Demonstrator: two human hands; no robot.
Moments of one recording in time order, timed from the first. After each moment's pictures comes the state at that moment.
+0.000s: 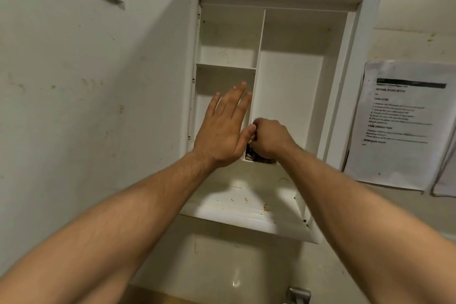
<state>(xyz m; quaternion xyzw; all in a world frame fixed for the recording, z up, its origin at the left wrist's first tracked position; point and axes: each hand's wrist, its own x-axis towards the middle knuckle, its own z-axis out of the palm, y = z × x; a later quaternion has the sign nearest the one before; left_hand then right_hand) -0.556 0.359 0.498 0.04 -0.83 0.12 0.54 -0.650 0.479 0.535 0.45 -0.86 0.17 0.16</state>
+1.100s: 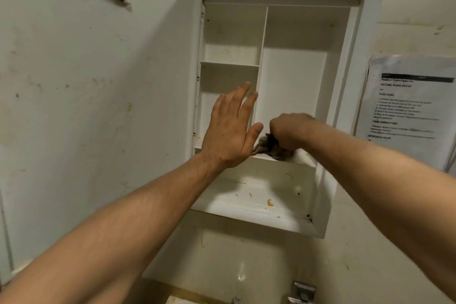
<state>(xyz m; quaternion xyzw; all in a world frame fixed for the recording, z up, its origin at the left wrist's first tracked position) -0.545 0.384 0.494 0.04 -0.83 0.06 0.56 -0.665 0.508 0.558 0.42 -0.88 -0.15 0.19</state>
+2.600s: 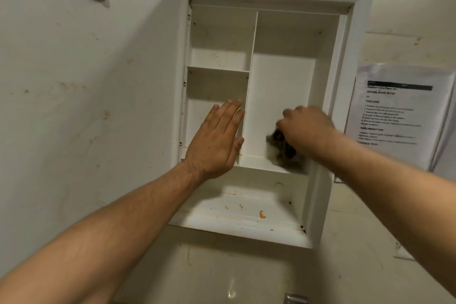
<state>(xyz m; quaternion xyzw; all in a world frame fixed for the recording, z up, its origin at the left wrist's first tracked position) -0.572 0.339 0.478 0.00 -0.83 0.14 0.53 -0.668 0.543 0.568 0.39 -0.80 -0.25 0.39</state>
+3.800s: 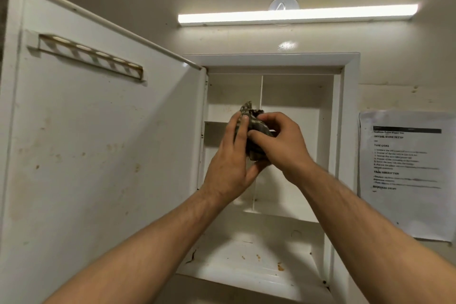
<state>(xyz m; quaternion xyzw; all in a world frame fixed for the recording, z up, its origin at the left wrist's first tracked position) -0.541 0.378 0.537 -0.01 -0.78 -0.02 0.62 -0.602 0.501 0.597 0.49 -0.56 0.66 0.10</state>
